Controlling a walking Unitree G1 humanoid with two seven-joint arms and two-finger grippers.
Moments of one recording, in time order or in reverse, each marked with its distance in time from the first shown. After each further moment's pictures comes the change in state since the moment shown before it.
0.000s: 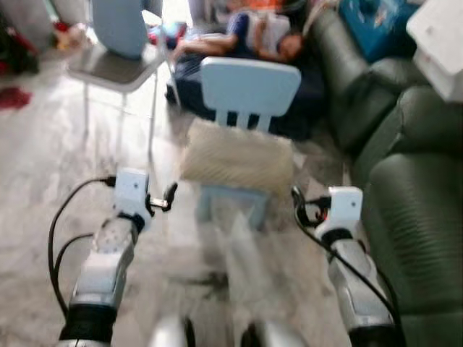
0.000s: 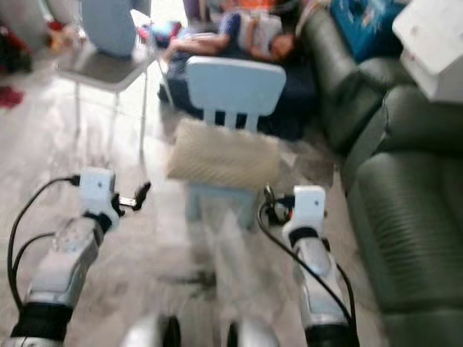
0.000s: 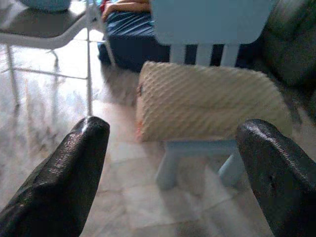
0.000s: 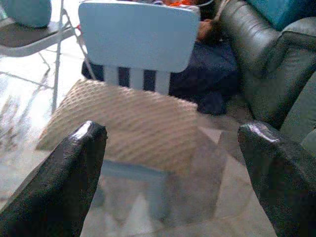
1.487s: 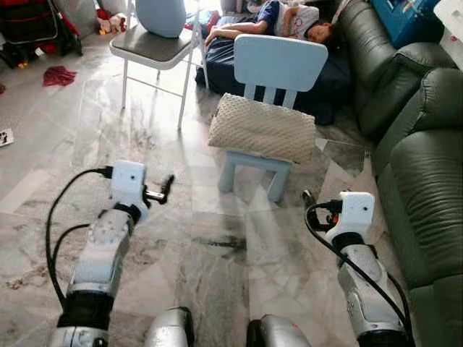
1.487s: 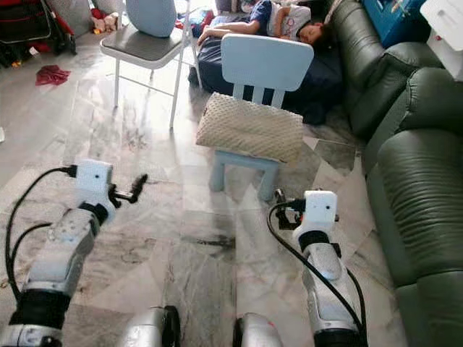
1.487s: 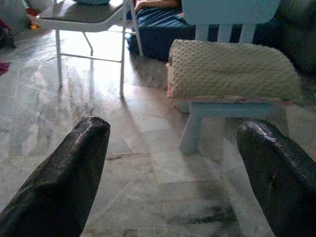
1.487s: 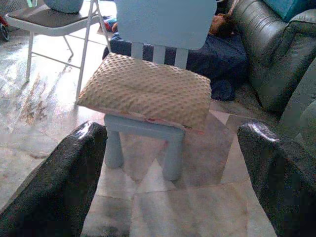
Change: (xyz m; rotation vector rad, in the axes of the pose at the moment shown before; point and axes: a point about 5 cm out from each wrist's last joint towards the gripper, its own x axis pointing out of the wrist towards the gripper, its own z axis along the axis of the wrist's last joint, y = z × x) left arm 0.006 0.013 0.010 0.043 -0.030 -0.001; right arm -0.009 -0.014 -0.006 -0.015 0.008 -0.049
